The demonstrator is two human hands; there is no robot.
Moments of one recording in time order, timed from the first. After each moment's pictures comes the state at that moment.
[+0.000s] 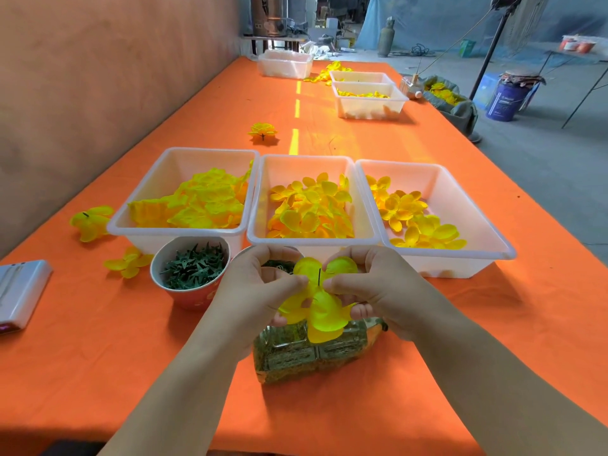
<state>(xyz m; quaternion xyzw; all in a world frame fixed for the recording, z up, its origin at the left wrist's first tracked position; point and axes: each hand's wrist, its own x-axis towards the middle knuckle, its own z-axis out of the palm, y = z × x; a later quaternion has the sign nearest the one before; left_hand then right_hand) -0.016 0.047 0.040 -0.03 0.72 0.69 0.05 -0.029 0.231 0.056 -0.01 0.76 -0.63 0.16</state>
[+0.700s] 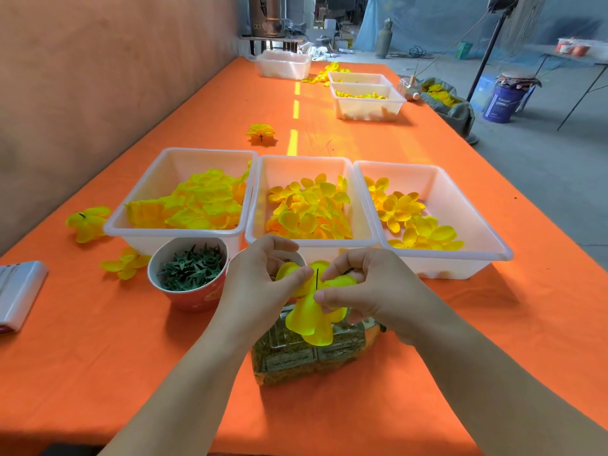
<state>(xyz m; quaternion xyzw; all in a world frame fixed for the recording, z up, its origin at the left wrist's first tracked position) -0.030 0.052 0.030 0.02 0.80 0.59 -0.06 -0.024 0.231 0.057 -0.02 0.81 -0.57 0.12</state>
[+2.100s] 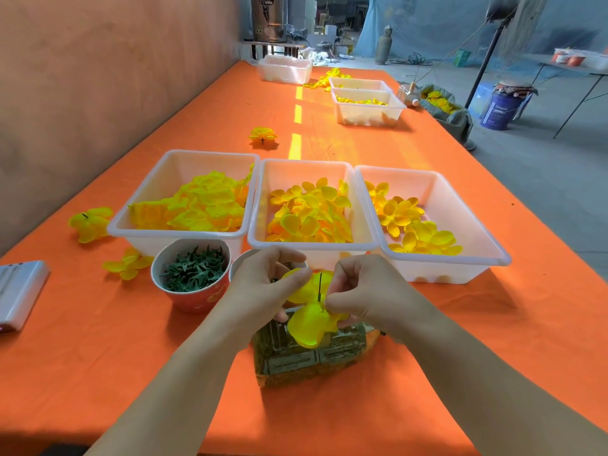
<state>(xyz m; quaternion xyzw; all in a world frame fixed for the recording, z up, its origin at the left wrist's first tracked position) -0.034 0.043 0.026 0.03 0.77 0.63 0.06 -0.035 0.226 0.044 -0.04 0.84 -0.53 0.12</state>
